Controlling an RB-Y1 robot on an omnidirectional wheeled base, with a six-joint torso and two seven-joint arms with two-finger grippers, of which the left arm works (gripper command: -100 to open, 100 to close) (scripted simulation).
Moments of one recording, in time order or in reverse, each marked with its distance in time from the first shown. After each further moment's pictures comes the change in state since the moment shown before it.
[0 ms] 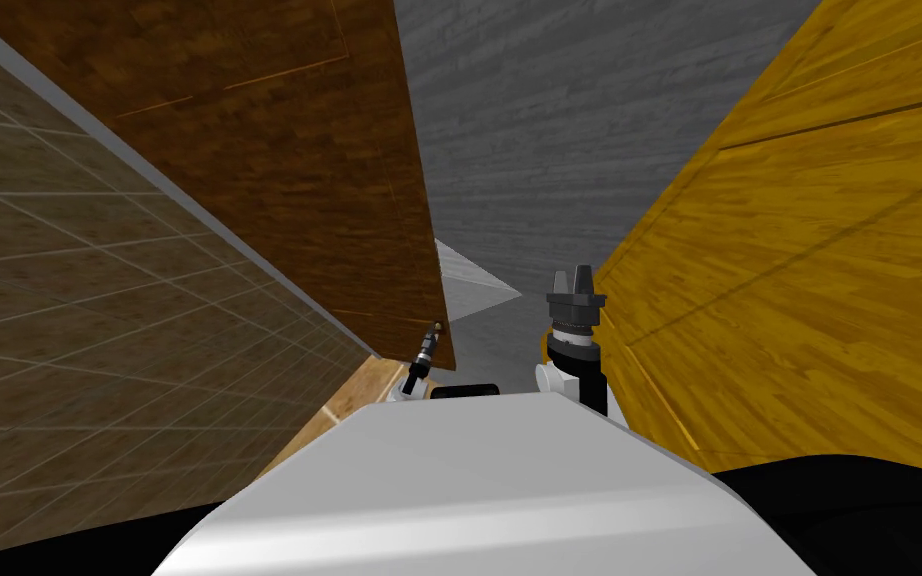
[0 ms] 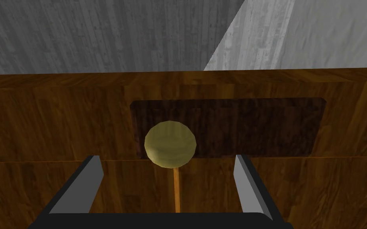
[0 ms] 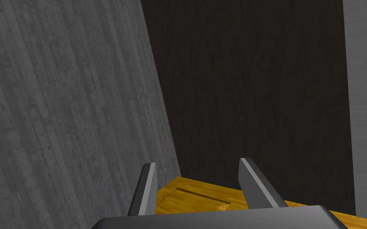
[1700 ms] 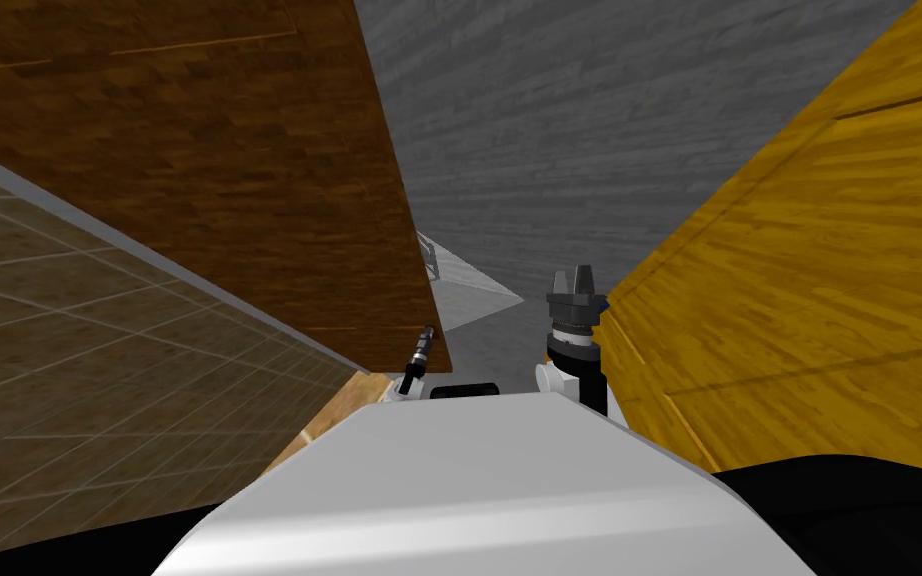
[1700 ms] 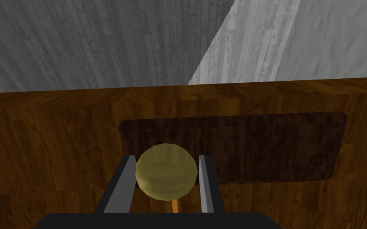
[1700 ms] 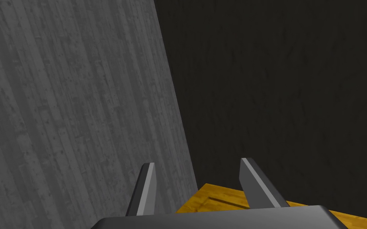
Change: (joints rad) arm 0.016 0.005 0.051 -0.024 0.026 0.019 -0.028
